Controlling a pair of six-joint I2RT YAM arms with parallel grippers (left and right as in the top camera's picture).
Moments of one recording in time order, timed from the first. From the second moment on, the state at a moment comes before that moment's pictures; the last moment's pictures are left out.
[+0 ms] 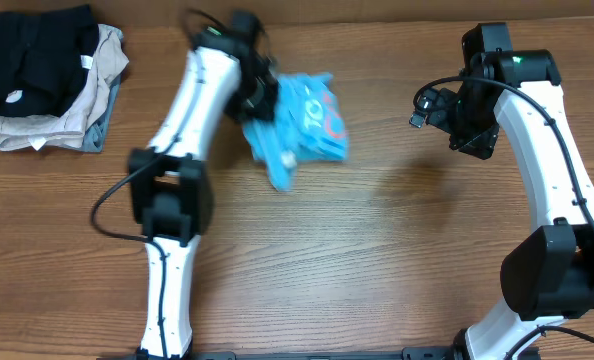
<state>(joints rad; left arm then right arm) -0.20 2.44 2.40 -1.36 0.32 -0.09 0.04 1.86 1.74 -1.29 -0.11 0.49</state>
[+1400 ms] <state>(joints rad) 0.51 2.43 2.71 -0.73 0.44 -0.61 0.04 1.86 1.74 -1.32 -0.13 0.49</state>
